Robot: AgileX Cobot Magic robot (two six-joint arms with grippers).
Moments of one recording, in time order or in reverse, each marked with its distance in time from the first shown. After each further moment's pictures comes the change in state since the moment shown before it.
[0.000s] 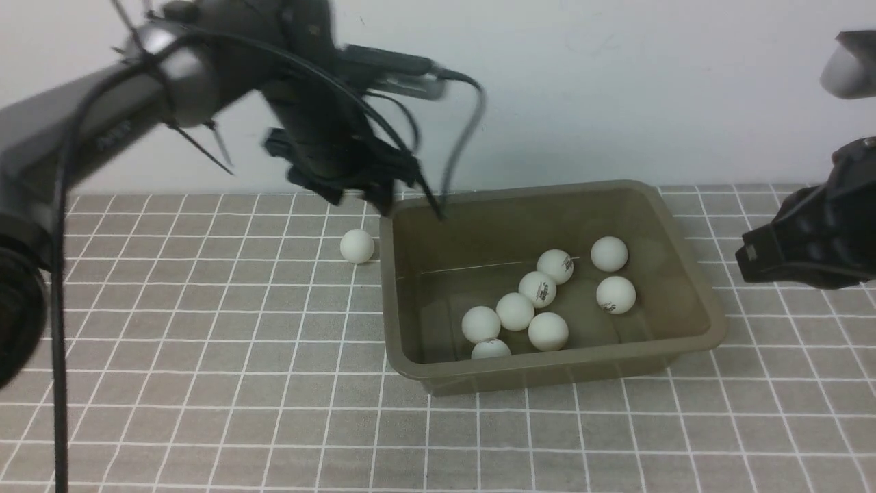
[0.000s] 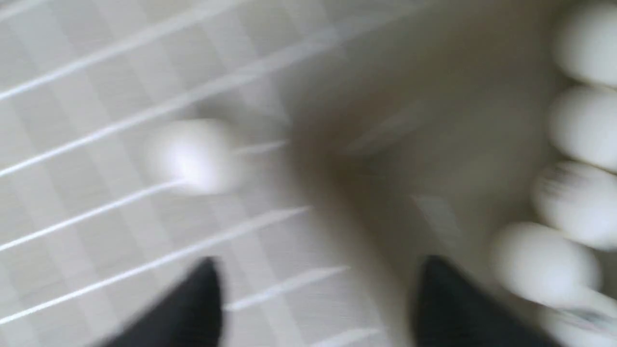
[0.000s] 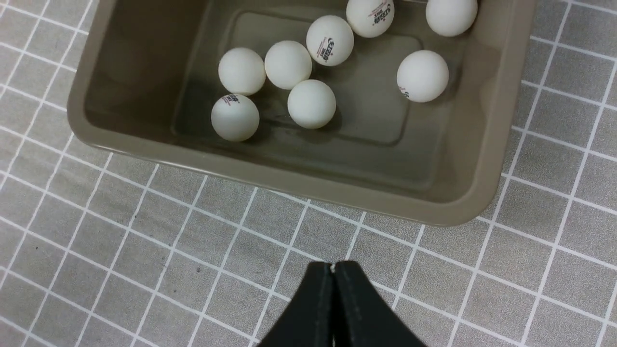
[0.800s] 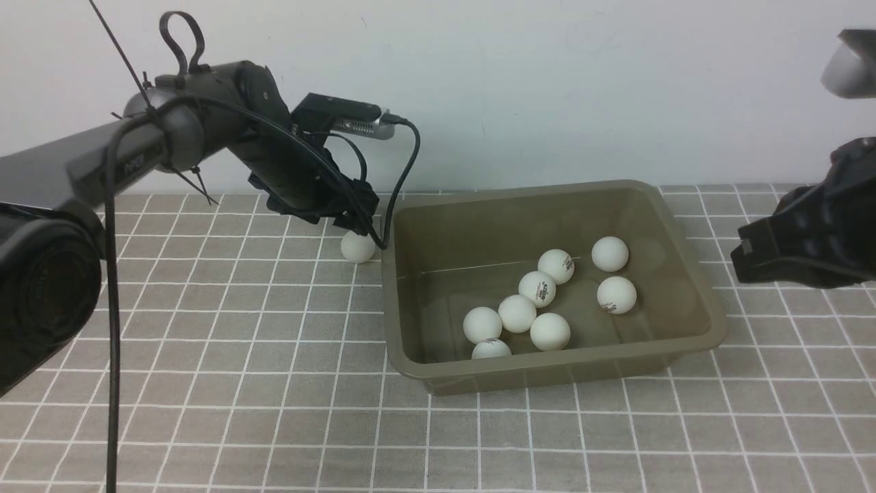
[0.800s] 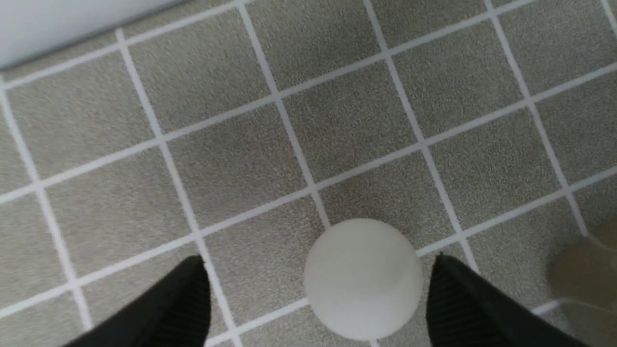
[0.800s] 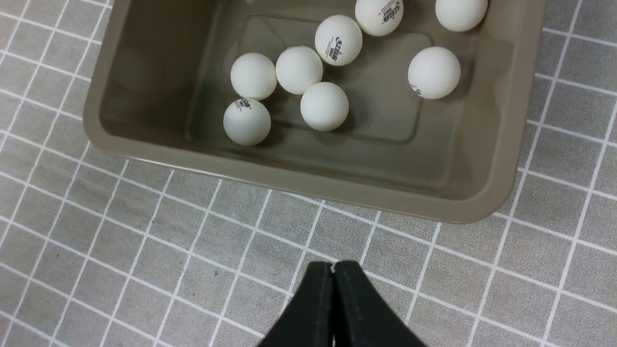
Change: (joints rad) right arm 0.000 0.000 0.000 0.021 0.001 0.029; left arm 0.110 0.217 -0.006 -0.214 -0.242 0.300
